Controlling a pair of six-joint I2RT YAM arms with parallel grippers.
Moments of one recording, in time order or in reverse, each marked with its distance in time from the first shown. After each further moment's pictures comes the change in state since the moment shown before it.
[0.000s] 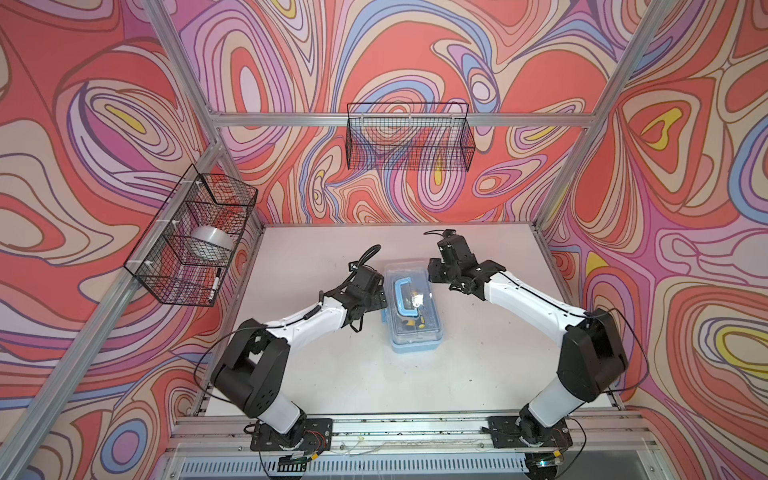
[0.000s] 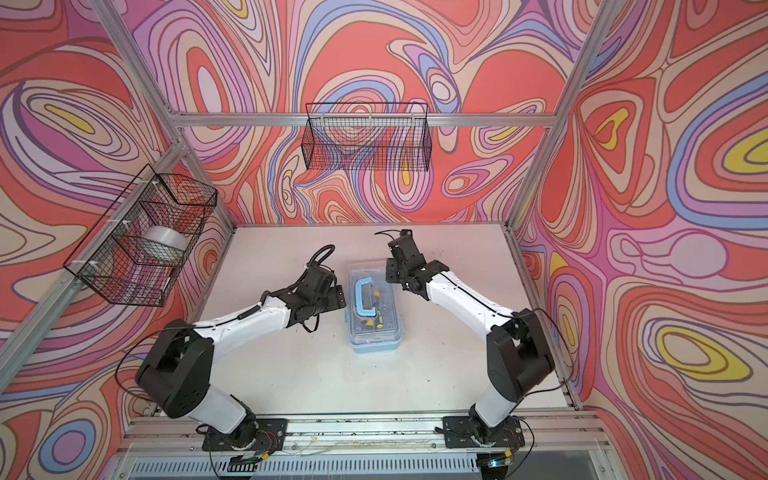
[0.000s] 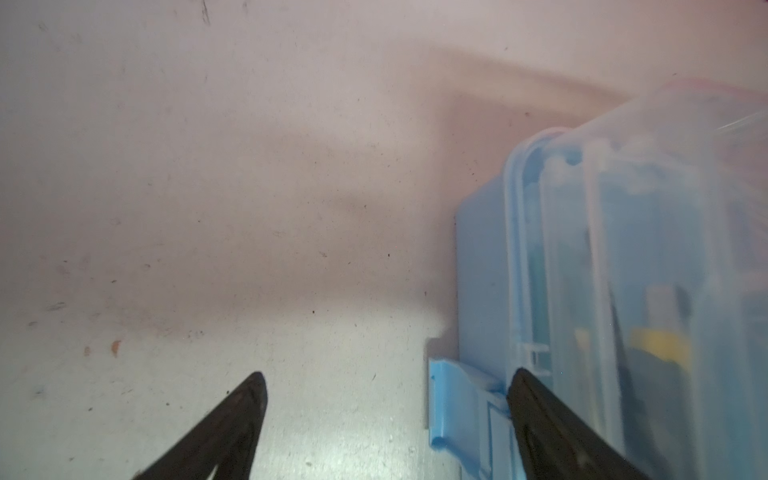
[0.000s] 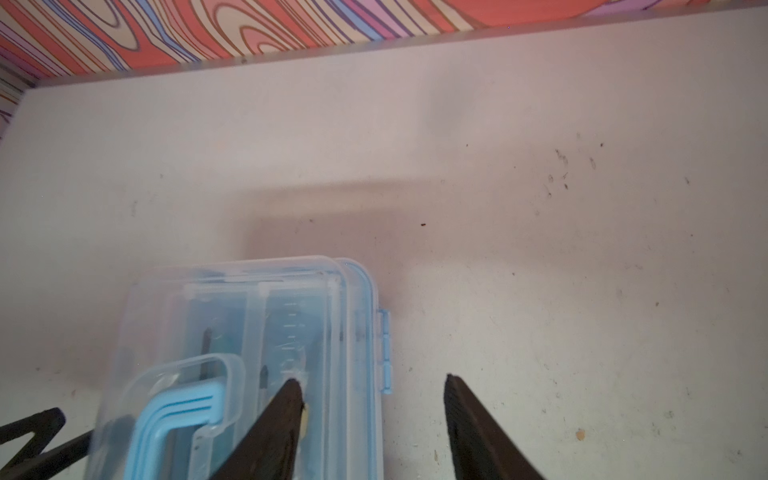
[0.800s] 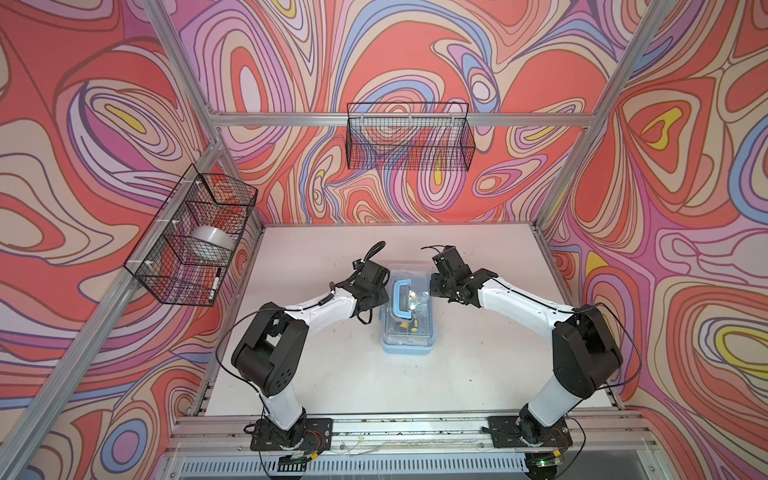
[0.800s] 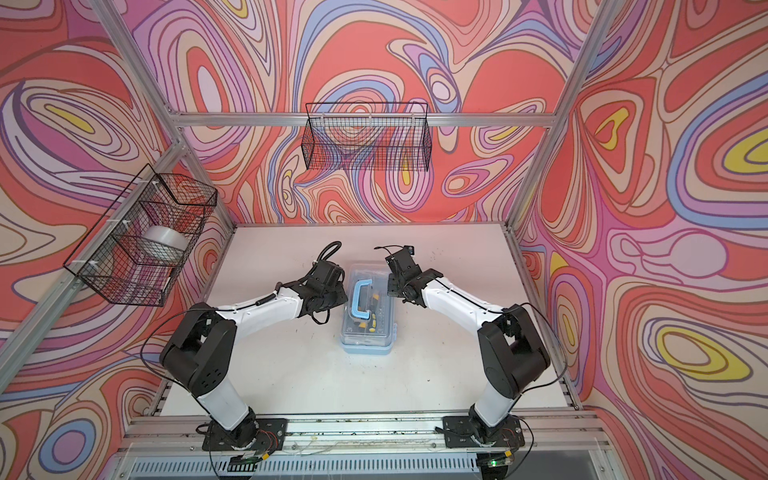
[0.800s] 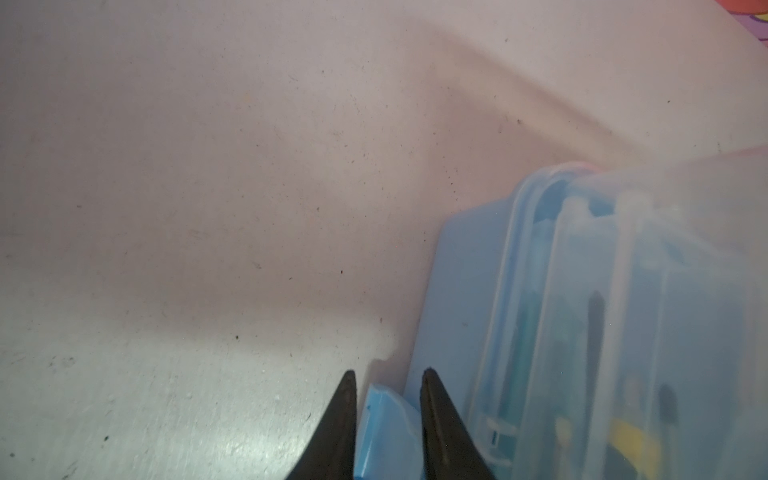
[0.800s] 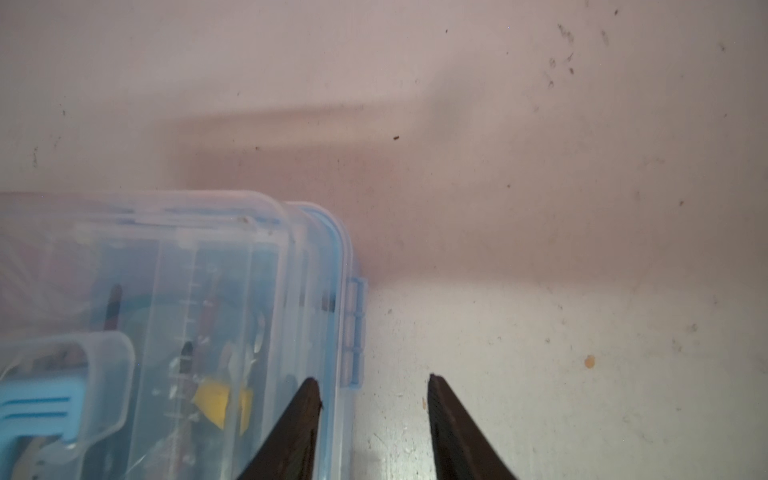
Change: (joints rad) left arm -0.003 0.241 0.175 -0.014 0.097 -0.167; right arm 0.016 0.100 -0.048 -0.046 0.030 0.105
